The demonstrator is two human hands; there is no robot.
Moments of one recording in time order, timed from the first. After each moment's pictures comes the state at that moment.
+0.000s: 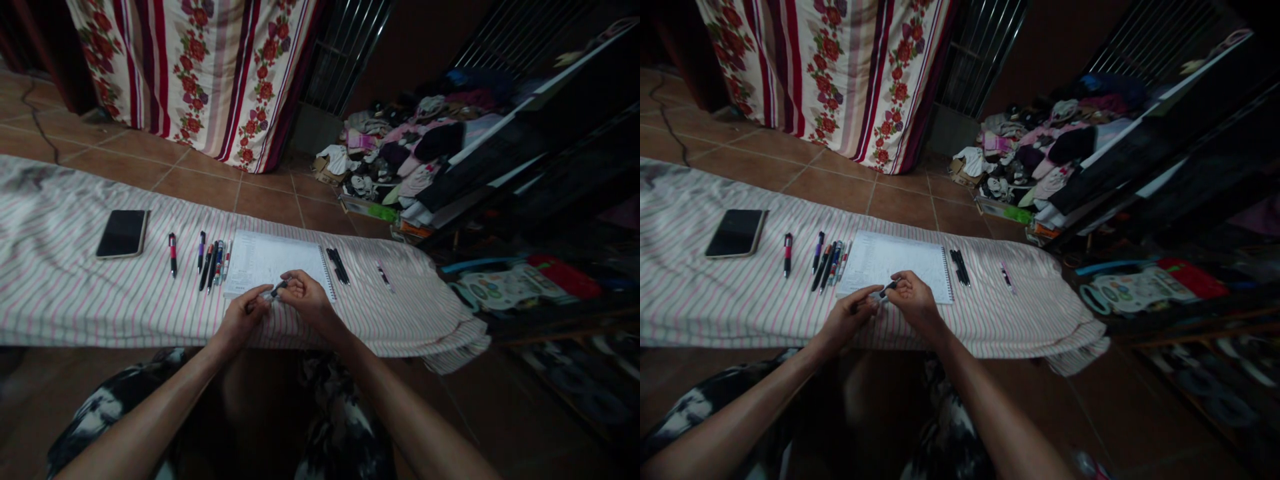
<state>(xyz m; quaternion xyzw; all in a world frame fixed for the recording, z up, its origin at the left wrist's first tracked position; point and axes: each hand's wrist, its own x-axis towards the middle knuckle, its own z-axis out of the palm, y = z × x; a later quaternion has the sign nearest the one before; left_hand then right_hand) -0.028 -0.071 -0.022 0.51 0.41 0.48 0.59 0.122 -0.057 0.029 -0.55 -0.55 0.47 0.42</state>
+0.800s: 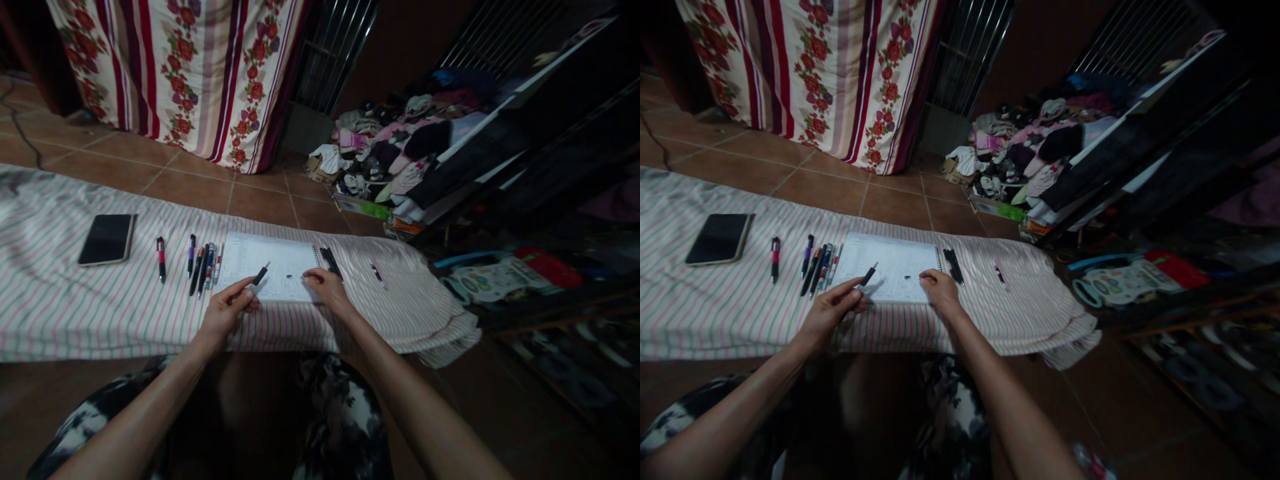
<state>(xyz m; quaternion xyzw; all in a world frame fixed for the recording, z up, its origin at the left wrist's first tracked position) -0.032 -0.063 -0.013 0.36 0.42 0.54 0.64 0.211 -0.017 -0.003 -0.67 -0.65 0.20 0.29</state>
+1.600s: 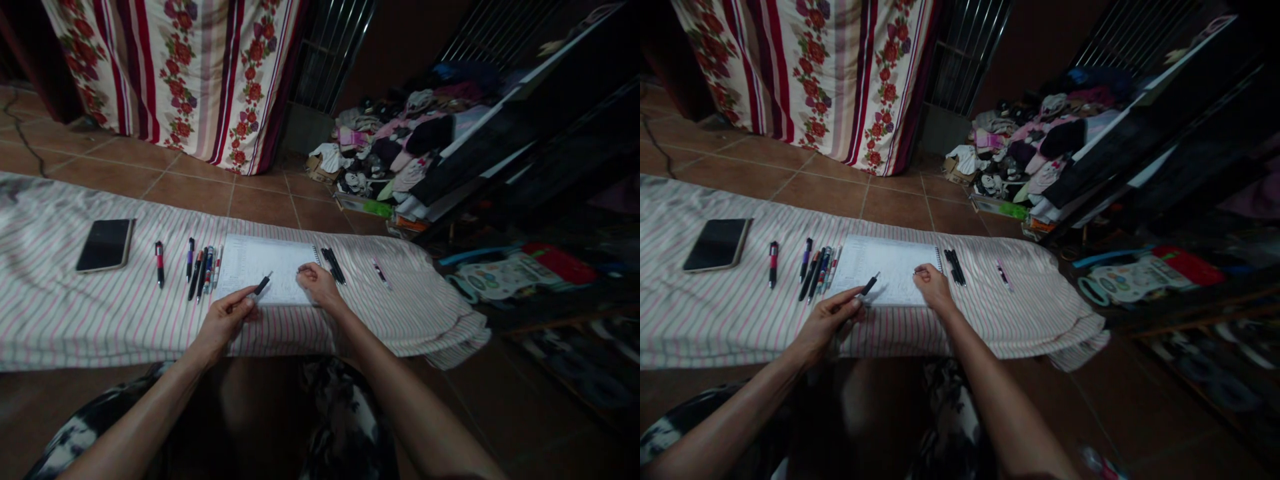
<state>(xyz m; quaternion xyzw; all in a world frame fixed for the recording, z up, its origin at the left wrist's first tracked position) -0.035 -0.069 -0.008 0.37 0.41 0.50 0.66 0.196 -0.003 -0.012 -0.64 -0.63 0.27 0.36</state>
